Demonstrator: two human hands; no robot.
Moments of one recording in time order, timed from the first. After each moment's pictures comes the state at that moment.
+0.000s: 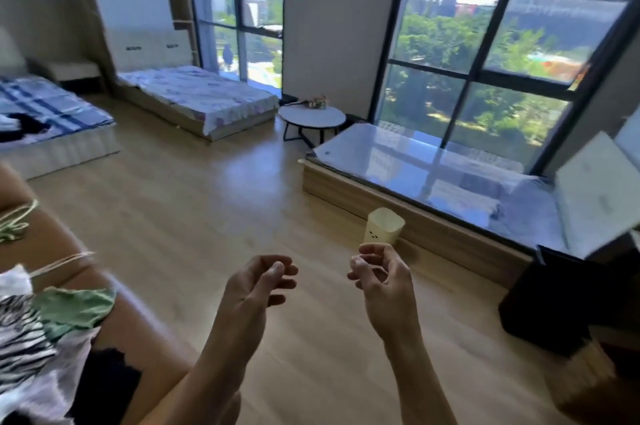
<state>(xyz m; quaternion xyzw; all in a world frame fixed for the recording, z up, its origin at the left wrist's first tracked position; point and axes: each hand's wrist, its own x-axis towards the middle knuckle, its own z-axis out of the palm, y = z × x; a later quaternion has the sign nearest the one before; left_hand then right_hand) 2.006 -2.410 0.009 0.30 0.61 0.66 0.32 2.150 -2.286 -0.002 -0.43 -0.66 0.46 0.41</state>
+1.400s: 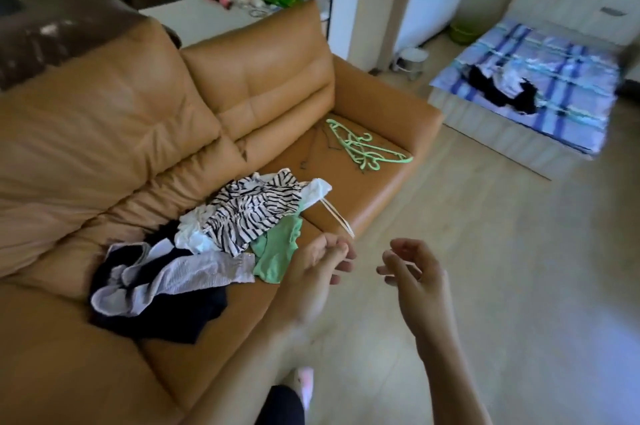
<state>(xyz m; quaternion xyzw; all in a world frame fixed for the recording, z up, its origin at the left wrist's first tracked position) 1.375 -2.149 -0.077 -0.26 0.63 0.73 -0.10 1.286 -2.013 -0.081 0.08 -0.78 0.61 -0.14</state>
